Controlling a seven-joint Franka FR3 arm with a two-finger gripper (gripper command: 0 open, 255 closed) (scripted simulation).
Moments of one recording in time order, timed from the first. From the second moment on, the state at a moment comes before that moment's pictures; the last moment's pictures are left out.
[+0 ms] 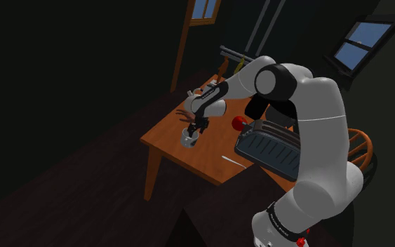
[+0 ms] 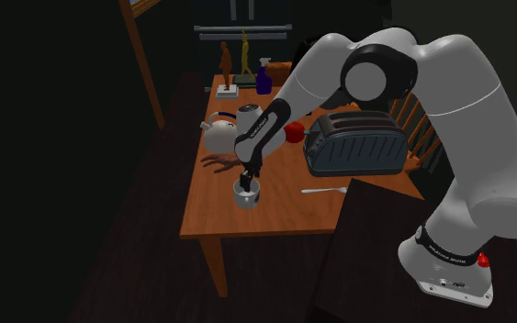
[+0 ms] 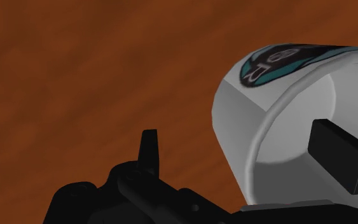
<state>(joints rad) -0.11 0.78 -0.06 -1.85 0.14 2.56 -0.31</state>
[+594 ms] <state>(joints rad) -0.12 0.78 -0.06 -1.84 0.14 2.57 -0.32</state>
